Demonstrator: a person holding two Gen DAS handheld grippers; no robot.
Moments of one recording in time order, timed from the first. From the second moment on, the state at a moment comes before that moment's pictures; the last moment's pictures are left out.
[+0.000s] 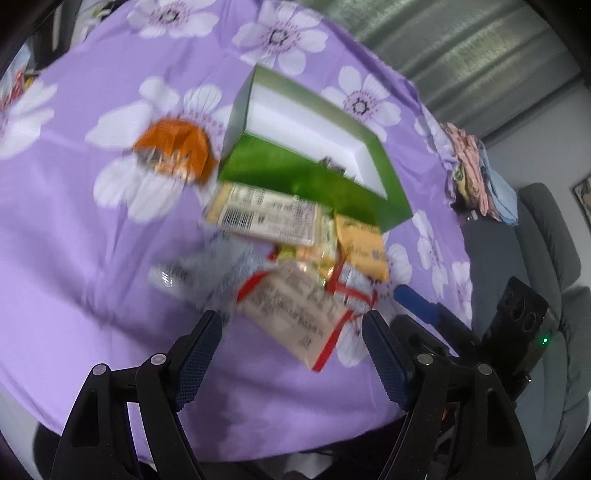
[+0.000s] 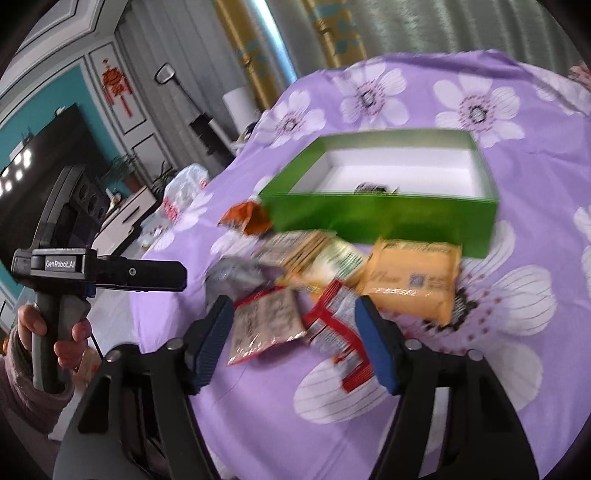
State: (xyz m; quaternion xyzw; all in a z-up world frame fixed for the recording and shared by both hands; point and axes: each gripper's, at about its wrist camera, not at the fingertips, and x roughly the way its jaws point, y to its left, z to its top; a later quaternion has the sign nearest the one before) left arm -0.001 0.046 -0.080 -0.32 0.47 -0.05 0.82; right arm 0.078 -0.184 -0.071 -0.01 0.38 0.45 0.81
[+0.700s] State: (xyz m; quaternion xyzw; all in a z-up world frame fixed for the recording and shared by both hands) left arm 0.007 0.036 -0.119 -0.35 0.49 -0.05 0.80; right arm 0.056 -0.141 -0.119 -0.08 0.47 0.49 0.73
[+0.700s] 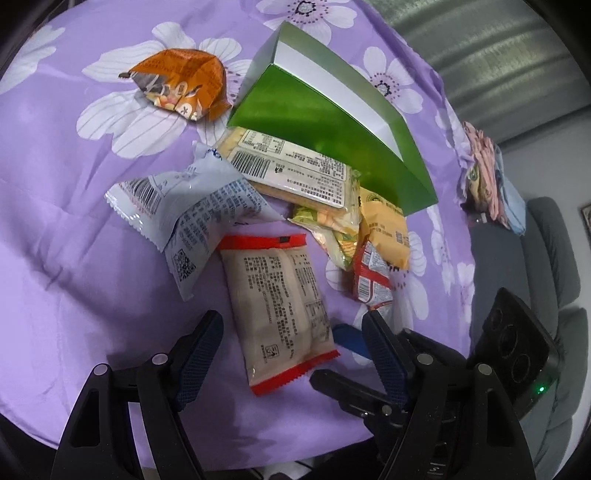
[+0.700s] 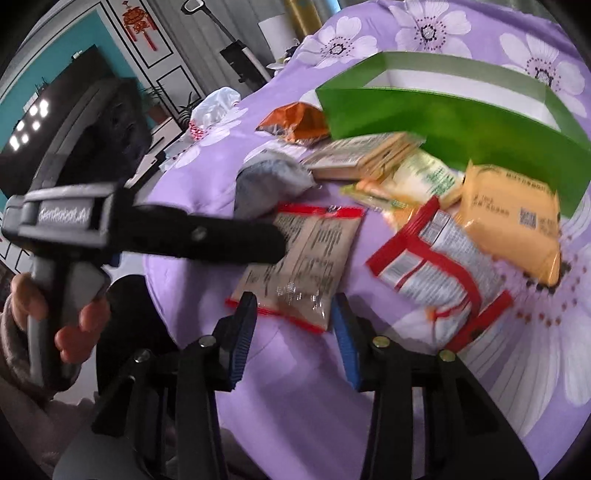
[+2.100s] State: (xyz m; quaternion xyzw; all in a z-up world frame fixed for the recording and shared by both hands) left arm 0.008 -0.004 -0.056 -0.19 0.41 -0.05 0.89; right arm 0.050 -0.161 -0.084 -0.02 0.39 0.46 0.80
